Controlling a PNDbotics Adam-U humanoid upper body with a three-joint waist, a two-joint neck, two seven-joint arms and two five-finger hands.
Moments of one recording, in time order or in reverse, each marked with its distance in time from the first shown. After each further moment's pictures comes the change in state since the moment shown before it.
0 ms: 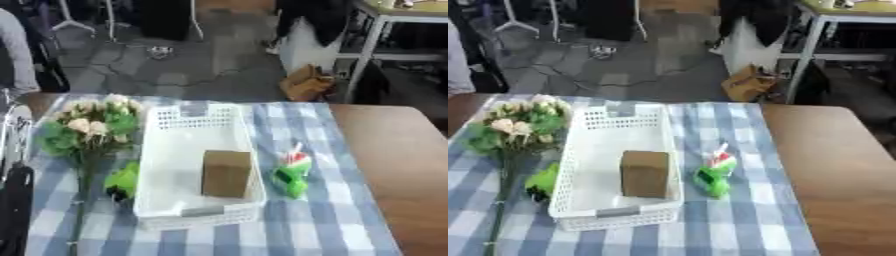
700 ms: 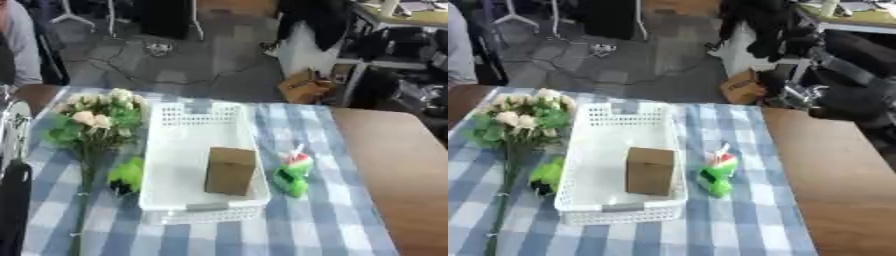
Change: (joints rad) left arm 0.002 0.009 -0.020 0.000 0.013 0.009 -0.026; right arm -0.123 -0.307 0.417 0.236 0.154 -0.042 0.415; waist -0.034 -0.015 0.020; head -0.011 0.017
